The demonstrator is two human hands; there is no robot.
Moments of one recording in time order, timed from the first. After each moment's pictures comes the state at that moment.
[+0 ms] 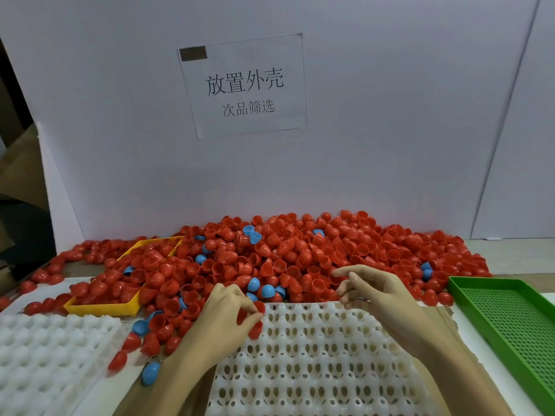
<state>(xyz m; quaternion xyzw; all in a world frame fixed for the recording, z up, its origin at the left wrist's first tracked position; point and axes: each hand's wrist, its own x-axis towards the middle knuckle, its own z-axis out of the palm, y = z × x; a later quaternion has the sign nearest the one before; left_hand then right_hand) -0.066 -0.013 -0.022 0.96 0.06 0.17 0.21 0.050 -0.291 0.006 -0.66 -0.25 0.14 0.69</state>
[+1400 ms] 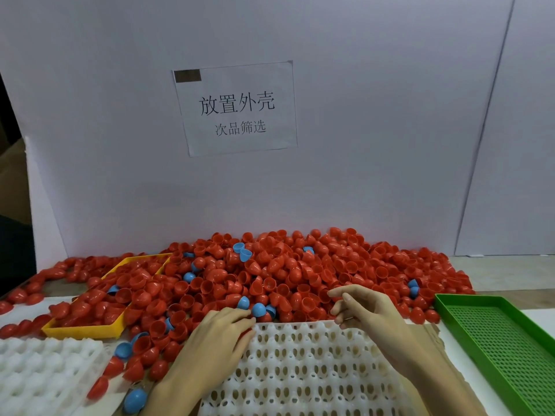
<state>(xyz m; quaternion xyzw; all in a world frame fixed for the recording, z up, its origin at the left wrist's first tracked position) -0.060 -0.012 -0.035 0.96 -0.04 0.24 0.11 0.060 -0.295 -0.002 -0.69 -0.24 0.09 0.67</state>
